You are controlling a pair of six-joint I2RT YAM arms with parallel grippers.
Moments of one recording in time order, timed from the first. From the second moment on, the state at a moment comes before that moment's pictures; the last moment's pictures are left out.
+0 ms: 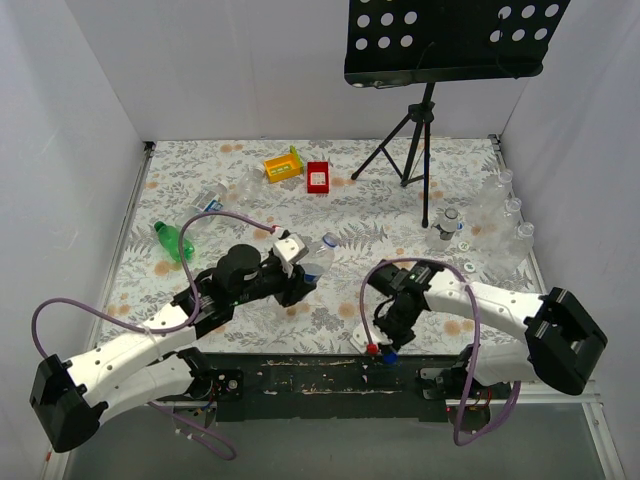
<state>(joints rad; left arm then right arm) -0.84 0.89 0.63 -0.11 0.22 -0.05 0.93 1.30 0.70 -0.99 -0.65 -1.39</state>
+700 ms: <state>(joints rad) -0.84 0.70 0.58 -0.07 0.02 -0.06 0.51 1.78 1.27 -0.65 -0.49 -0.62</state>
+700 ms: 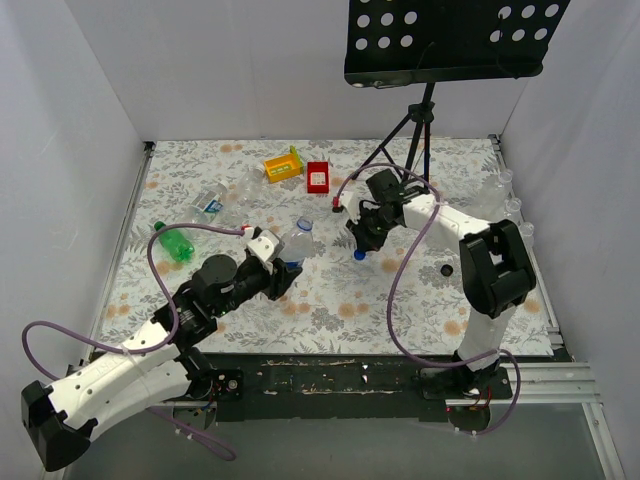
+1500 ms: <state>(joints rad) -0.84 0.68 0.55 -0.05 0.00 -0.09 0.46 2.20 1.76 -0.59 -0.19 -0.39</state>
